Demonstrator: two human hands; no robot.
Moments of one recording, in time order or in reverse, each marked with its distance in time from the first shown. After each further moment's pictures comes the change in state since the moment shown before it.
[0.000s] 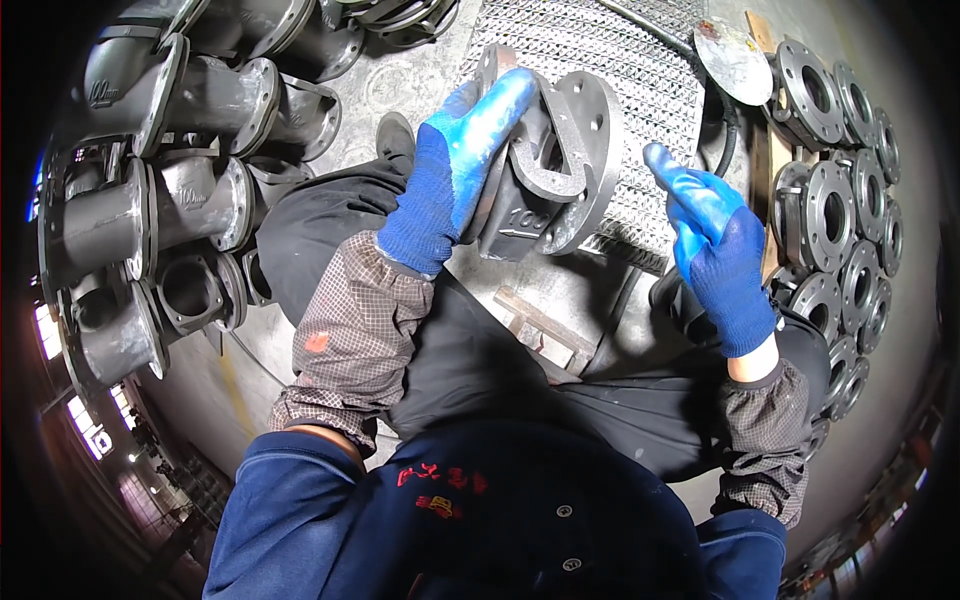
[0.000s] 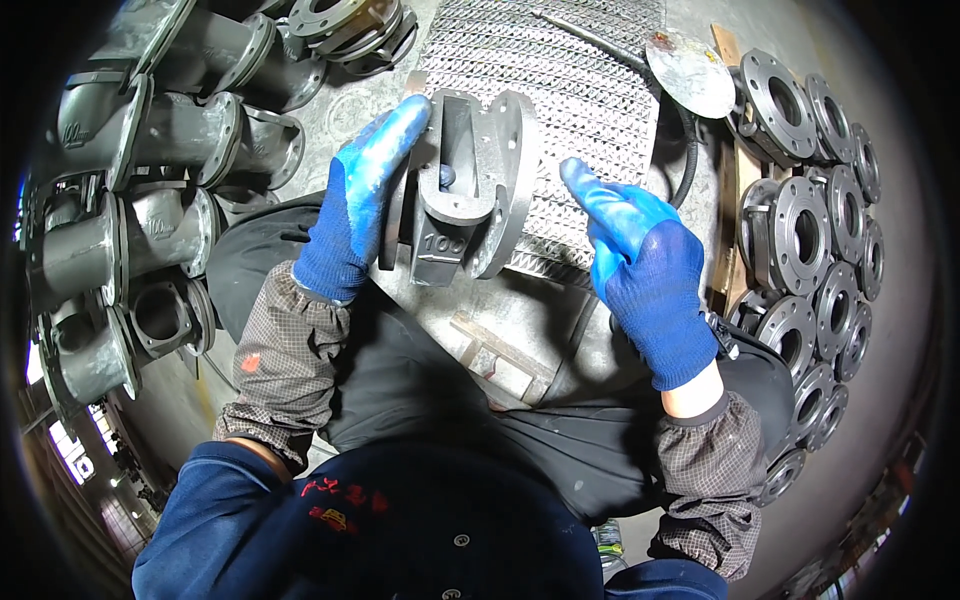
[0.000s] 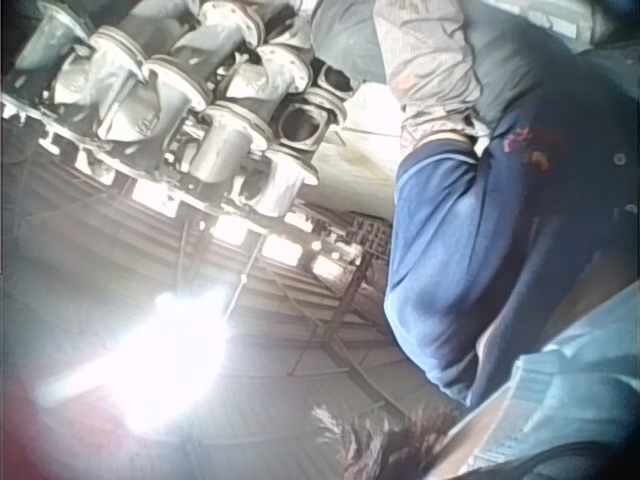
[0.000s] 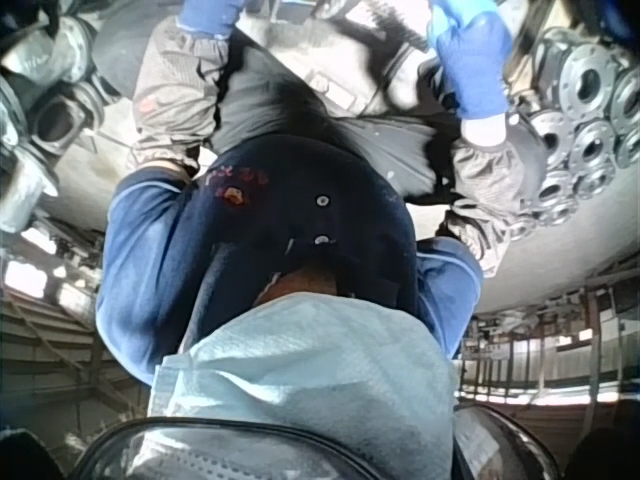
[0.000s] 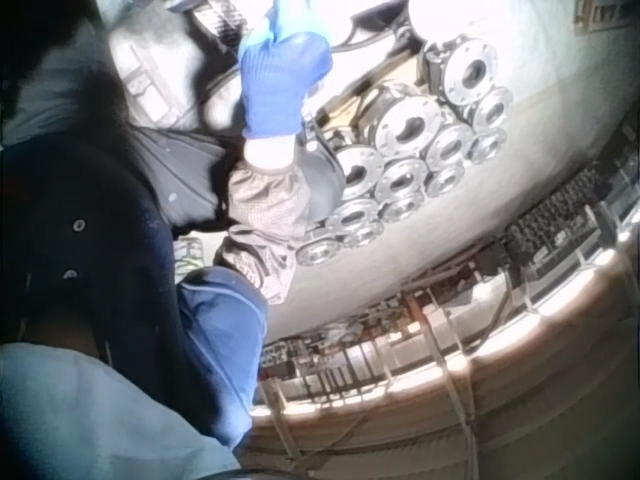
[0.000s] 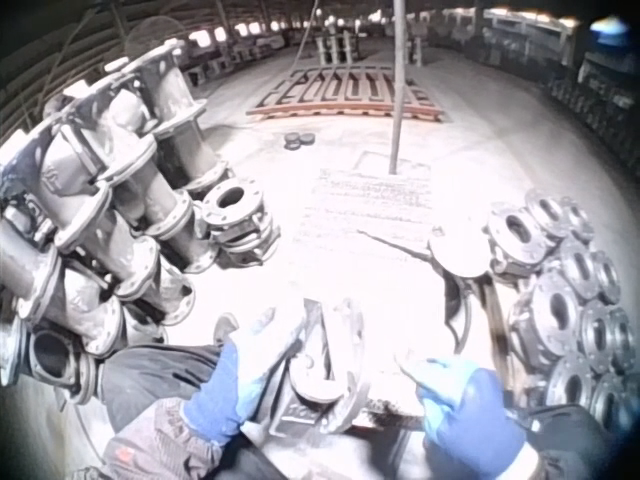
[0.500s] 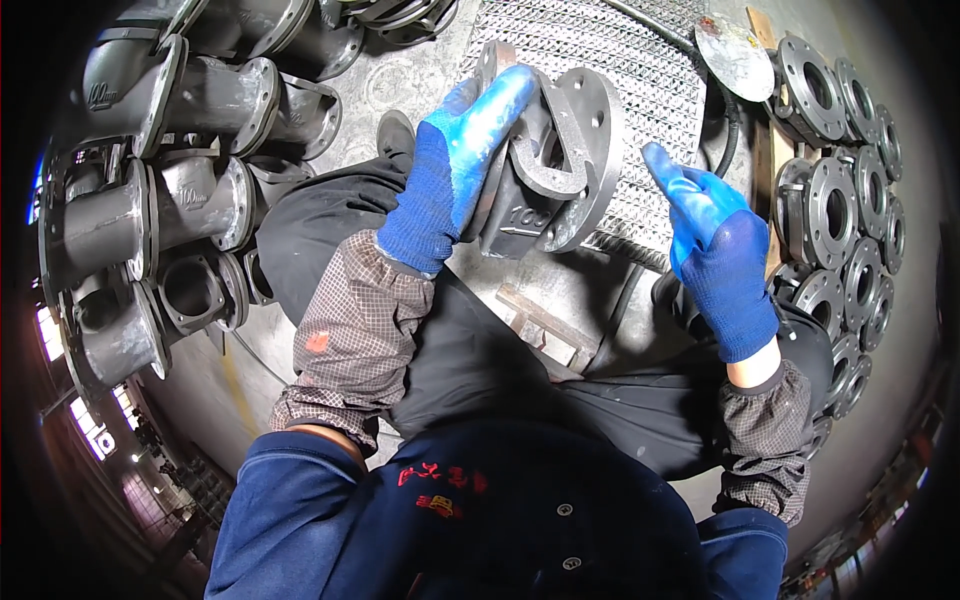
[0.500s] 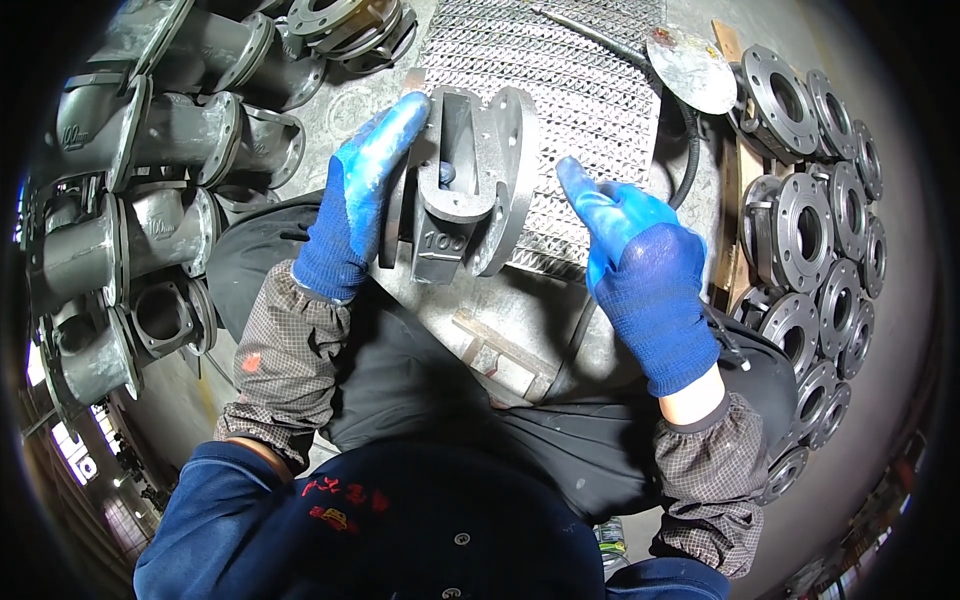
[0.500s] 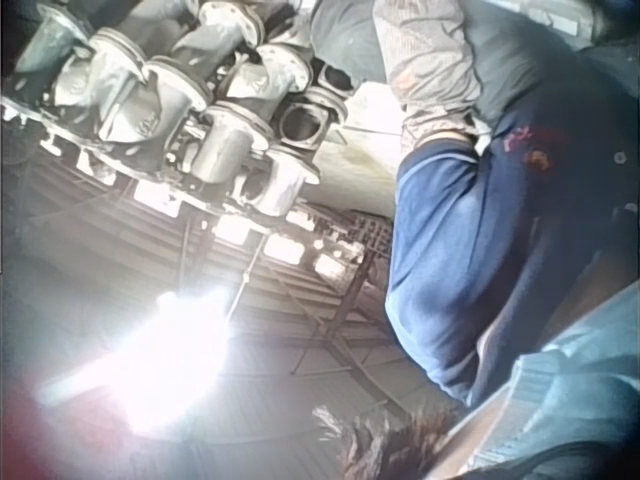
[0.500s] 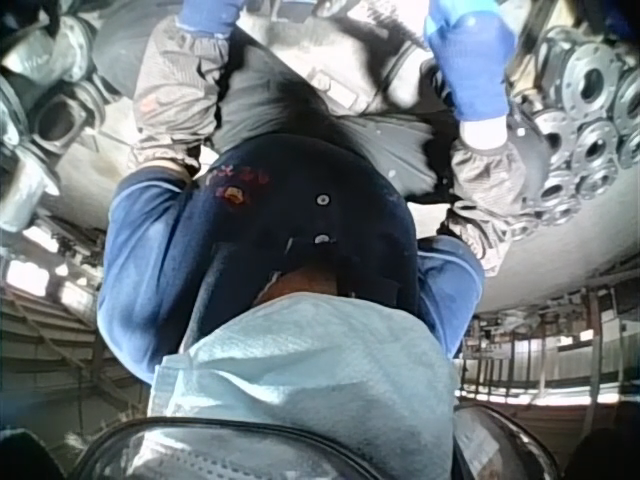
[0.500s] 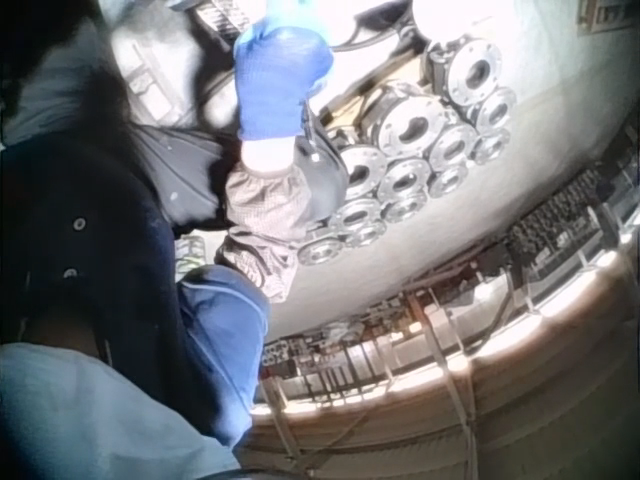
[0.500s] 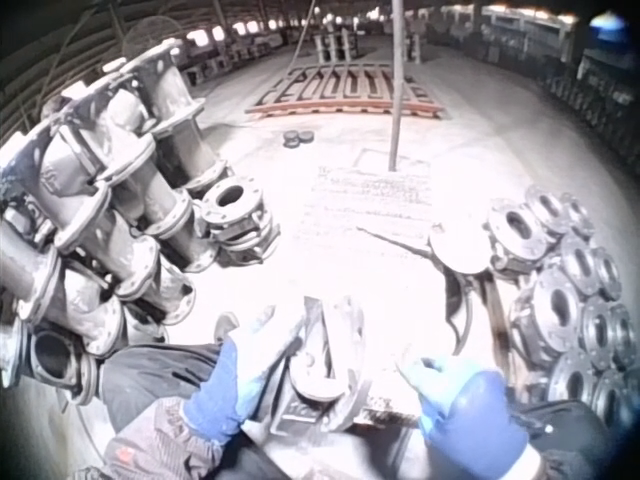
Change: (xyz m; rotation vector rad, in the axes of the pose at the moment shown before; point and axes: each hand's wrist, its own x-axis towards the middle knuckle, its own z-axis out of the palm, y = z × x) left_hand -0.002 0.006 0.001 0.035 0.021 -0.064; right_hand 0.000 -0.007 0.002 -0.291 0.057 -0.140
